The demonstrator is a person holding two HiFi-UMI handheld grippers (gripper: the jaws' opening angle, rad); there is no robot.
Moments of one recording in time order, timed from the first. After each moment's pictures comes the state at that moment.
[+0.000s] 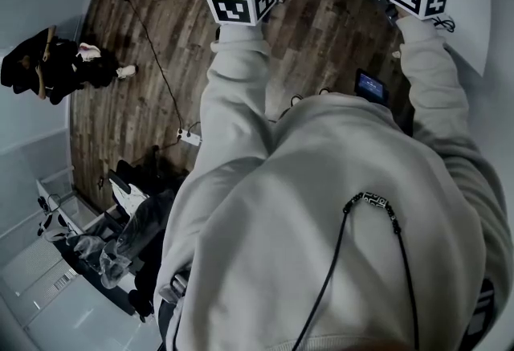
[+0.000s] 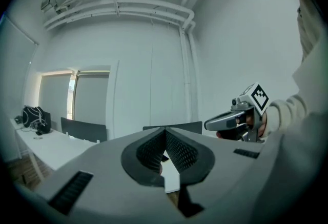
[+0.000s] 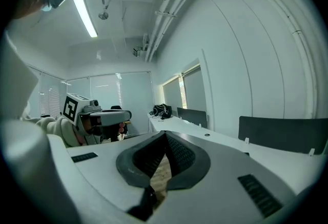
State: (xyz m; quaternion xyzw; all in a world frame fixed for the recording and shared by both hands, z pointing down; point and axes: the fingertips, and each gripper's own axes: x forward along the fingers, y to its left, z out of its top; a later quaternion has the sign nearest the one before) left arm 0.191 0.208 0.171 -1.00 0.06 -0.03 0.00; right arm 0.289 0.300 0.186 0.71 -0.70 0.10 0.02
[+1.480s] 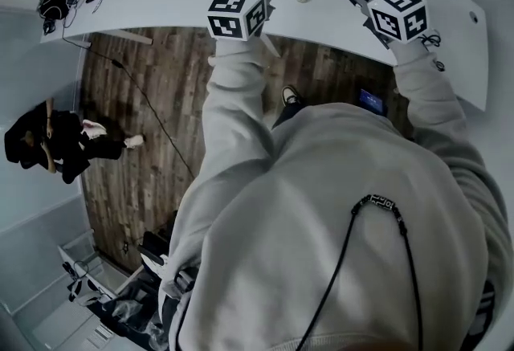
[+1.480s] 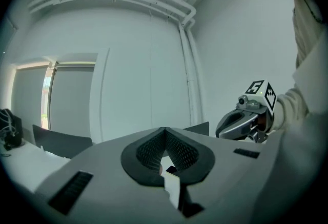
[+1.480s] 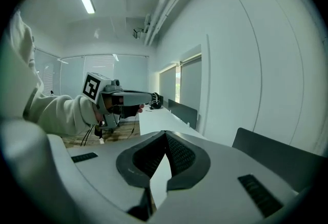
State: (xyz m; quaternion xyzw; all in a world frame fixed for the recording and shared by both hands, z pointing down) left arm 0.388 0.020 0.178 -1.00 -0.03 -0.02 0.03; right arm 0.425 0.132 0.217 0.72 -0.68 0.10 0.13
